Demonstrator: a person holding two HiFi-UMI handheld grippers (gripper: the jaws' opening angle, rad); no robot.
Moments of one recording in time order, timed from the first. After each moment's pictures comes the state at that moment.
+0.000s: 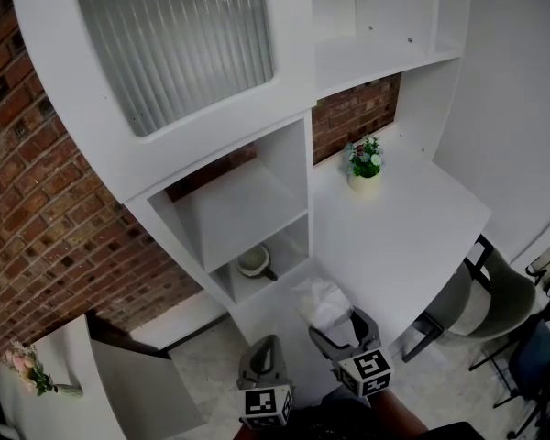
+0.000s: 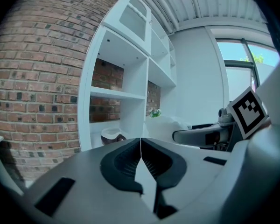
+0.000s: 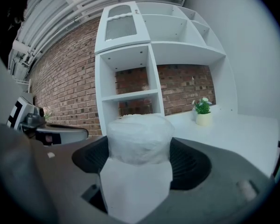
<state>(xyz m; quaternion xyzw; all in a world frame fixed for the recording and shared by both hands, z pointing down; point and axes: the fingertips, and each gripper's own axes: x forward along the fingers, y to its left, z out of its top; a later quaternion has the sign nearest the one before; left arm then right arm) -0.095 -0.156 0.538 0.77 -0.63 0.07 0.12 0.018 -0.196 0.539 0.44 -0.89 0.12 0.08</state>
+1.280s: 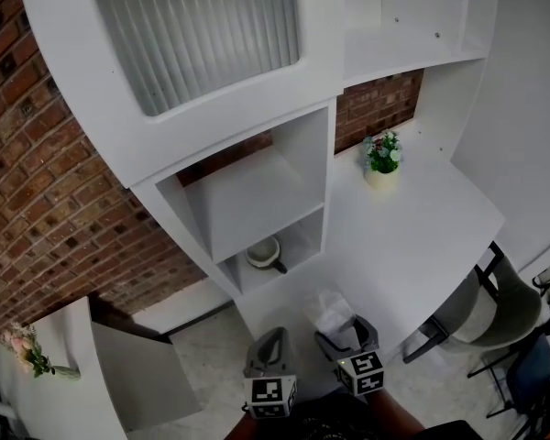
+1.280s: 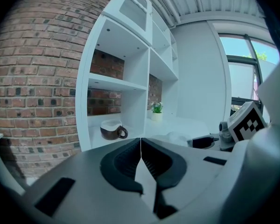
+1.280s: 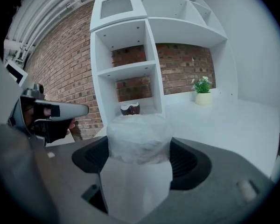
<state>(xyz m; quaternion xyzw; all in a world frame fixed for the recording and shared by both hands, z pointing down) -0.093 -0.166 0.579 0.76 -0.62 0.10 0.14 0.018 -0.192 0.619 0.43 -0.87 0.17 0.16</state>
